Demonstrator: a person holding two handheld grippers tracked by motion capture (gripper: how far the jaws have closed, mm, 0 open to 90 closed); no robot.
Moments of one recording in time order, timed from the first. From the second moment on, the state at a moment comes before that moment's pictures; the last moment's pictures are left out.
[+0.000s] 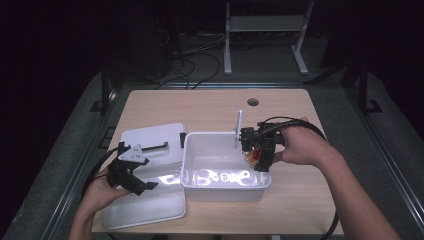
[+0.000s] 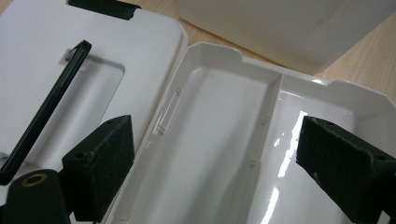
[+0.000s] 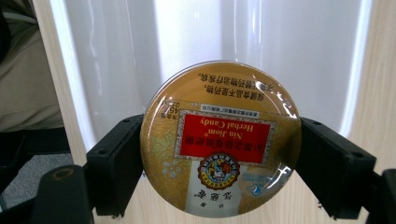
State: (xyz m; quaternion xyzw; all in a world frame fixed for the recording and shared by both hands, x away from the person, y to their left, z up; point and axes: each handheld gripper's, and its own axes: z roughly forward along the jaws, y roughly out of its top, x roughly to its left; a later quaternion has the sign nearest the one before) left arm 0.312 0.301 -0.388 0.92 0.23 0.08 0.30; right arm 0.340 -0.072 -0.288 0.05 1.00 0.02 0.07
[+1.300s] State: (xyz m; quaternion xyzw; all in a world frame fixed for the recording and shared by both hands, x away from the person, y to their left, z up) left arm 0.312 0.307 -0.388 0.92 0.23 0.08 0.31; right arm 0.358 -0.025 -0.367 0.04 1.00 -0.01 0.01
